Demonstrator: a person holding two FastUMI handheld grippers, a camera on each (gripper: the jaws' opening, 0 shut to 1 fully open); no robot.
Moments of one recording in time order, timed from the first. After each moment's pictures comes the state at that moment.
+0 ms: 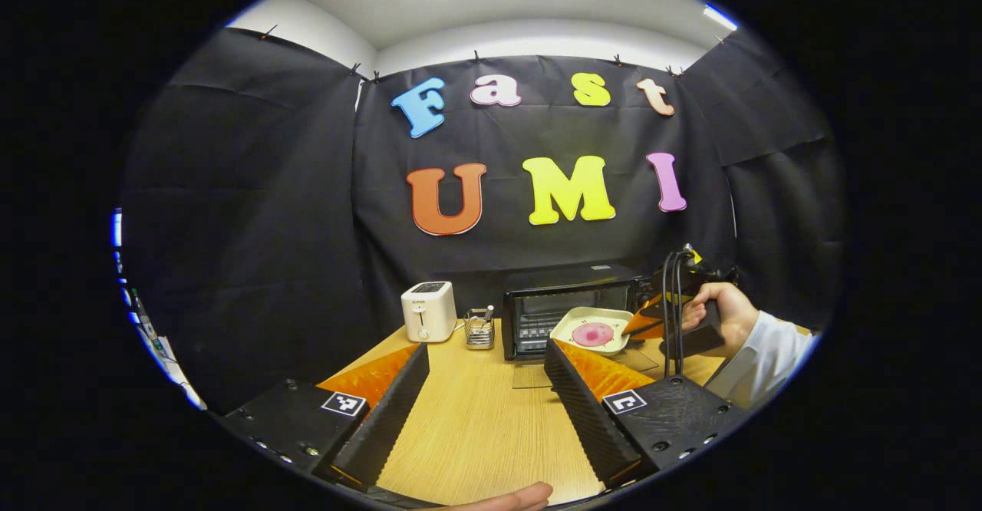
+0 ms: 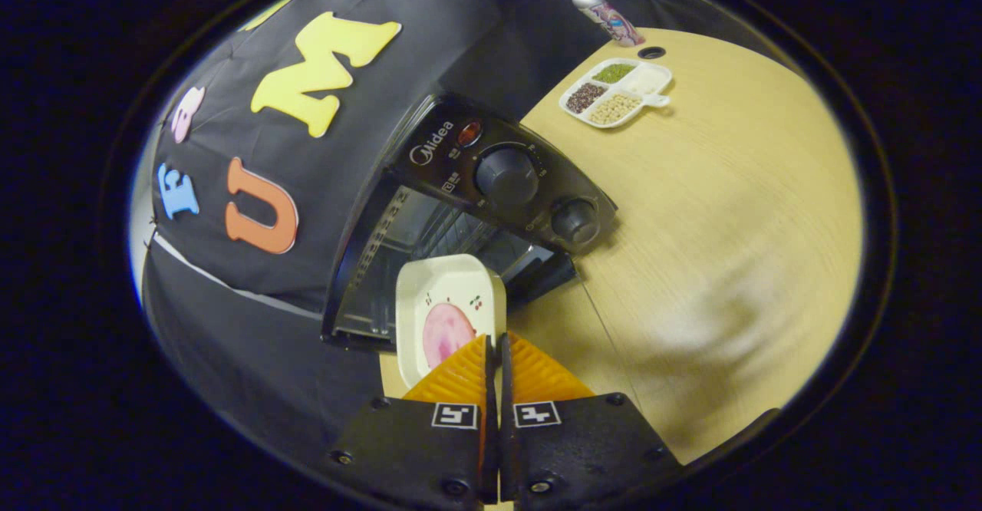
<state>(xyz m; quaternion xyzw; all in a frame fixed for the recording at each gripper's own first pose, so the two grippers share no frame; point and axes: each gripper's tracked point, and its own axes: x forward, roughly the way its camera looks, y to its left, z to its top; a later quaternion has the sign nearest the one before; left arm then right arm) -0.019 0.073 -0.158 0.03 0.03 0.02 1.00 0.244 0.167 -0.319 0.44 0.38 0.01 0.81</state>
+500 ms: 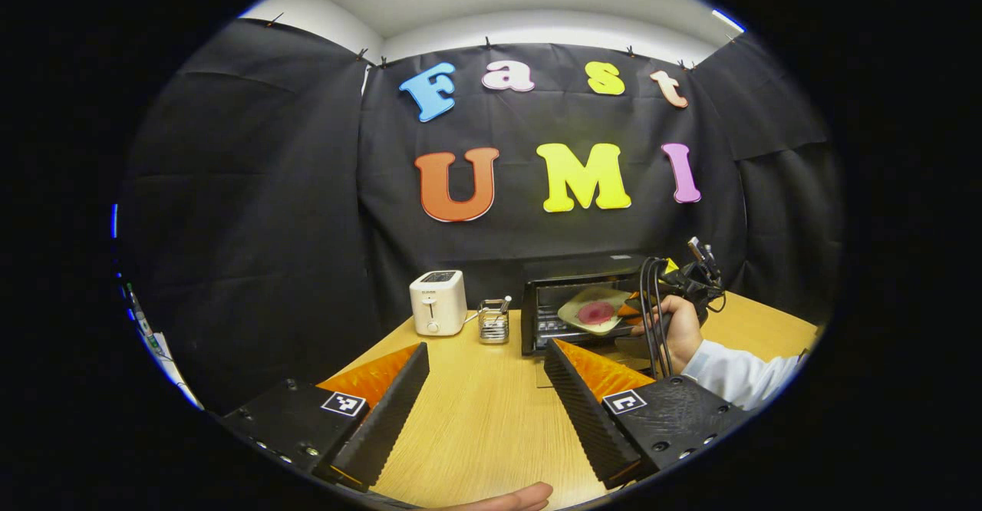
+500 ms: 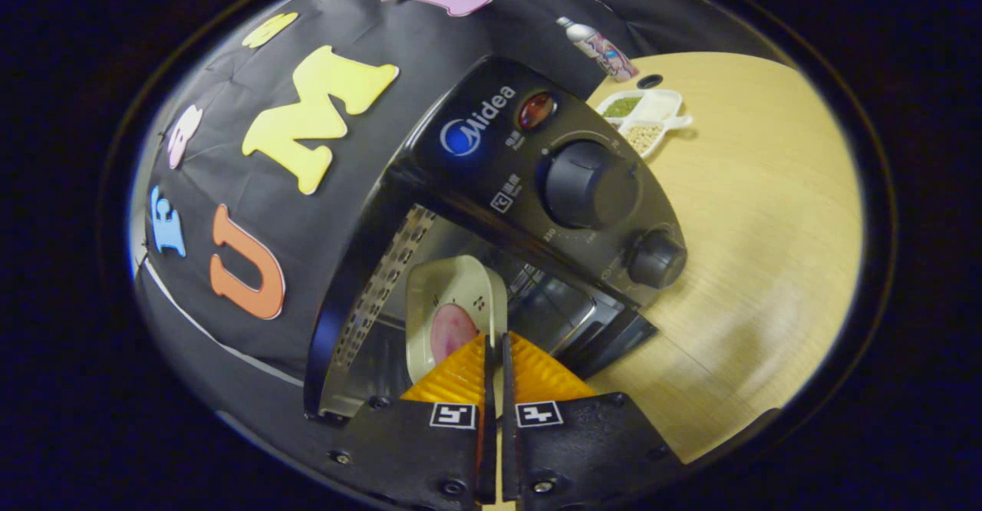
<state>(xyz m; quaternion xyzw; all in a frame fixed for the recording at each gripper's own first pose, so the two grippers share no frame) 0.007 0.106 -0.184 0.02 0.06 0.03 1.00 0.337 0.184 -0.324 0.46 0.24 -0.07 0.85</state>
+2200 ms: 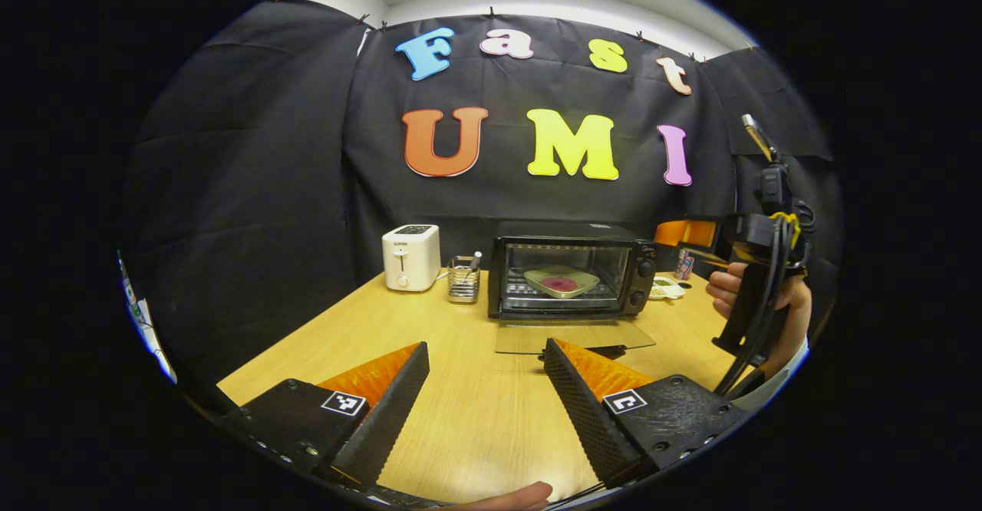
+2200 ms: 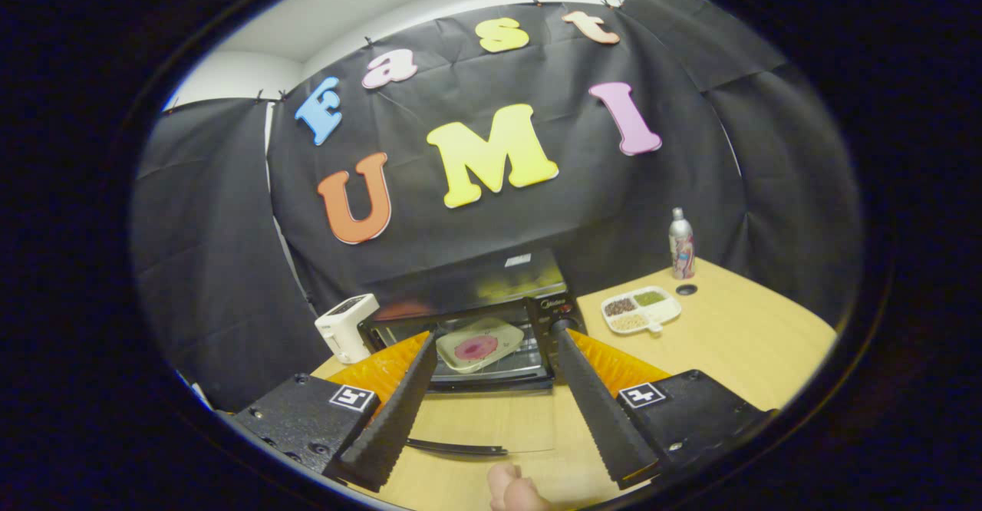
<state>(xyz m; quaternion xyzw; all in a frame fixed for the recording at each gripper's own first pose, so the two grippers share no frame) 0.002 0.042 -0.220 -0.02 0.14 -0.01 0.99 0.144 0.121 -0.173 0.13 0.10 0.06 0.98</state>
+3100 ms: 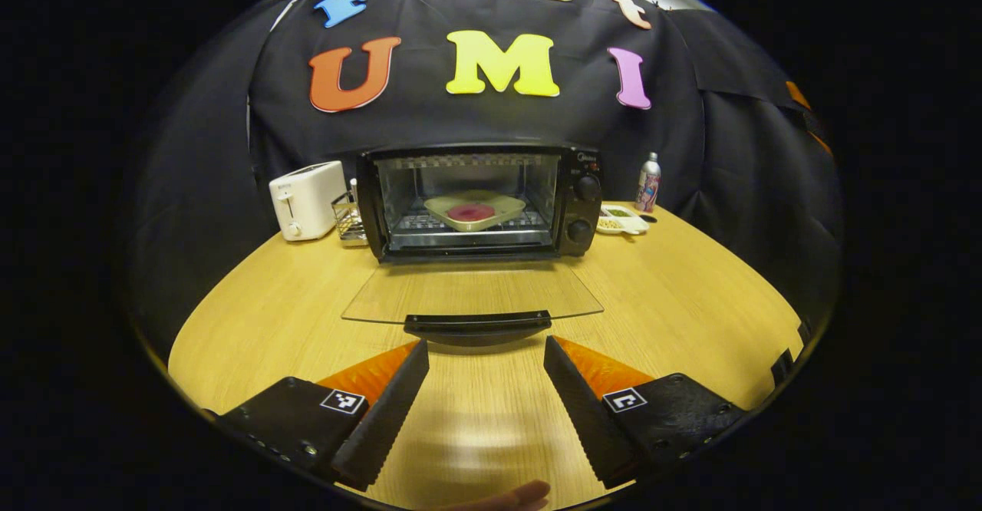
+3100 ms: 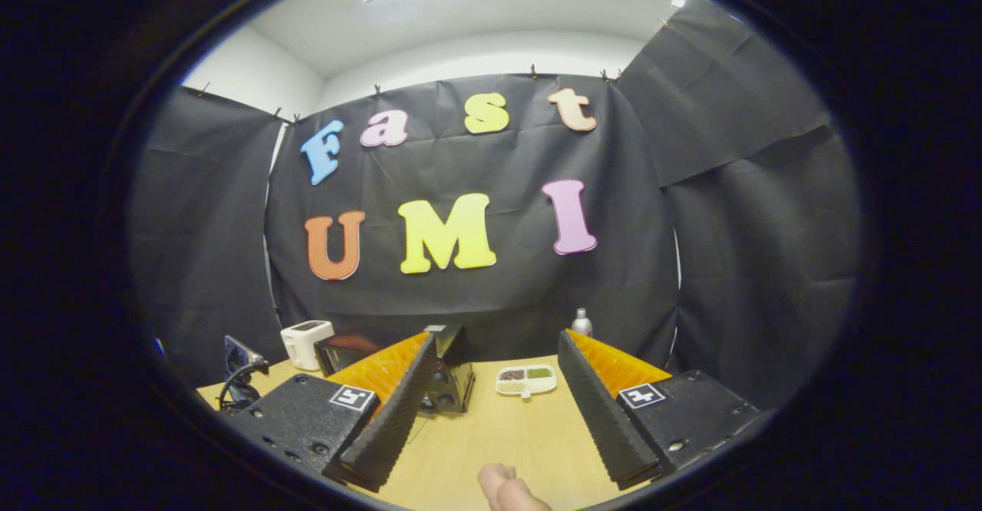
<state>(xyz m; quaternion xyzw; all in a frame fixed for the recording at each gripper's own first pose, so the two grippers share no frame) 0.073 -0.093 -0.332 0.02 0.28 -0.09 0.96 0.036 -0.061 -0.080 0.05 -0.01 0.01 1.00</state>
